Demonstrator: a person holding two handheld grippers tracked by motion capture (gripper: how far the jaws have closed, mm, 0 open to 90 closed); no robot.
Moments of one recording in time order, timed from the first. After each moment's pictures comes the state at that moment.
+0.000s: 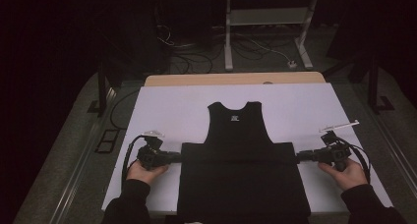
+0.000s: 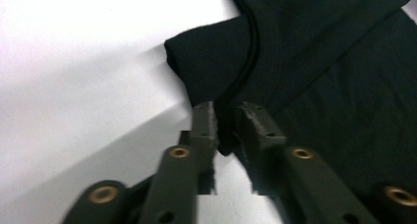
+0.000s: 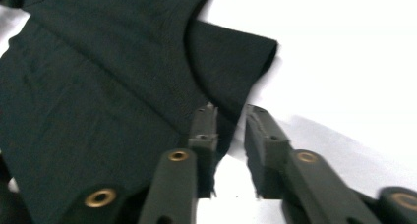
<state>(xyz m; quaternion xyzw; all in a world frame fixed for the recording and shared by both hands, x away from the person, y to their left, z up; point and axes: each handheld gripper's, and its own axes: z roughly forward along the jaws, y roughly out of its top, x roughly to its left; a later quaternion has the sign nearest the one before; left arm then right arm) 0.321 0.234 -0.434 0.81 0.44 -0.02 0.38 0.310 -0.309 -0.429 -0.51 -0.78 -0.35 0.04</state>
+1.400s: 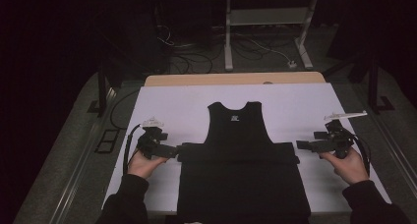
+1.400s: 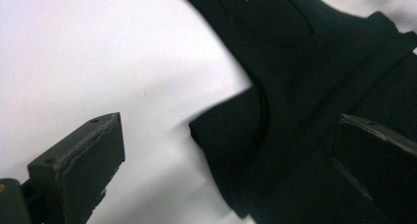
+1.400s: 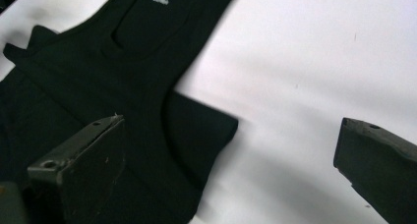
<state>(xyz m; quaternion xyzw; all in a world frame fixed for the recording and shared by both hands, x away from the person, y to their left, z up) 0.338 0.227 -0.406 0.80 0.42 0.06 0.42 0.329 -0.314 -0.408 -0.50 -0.77 -0.40 -0.04</state>
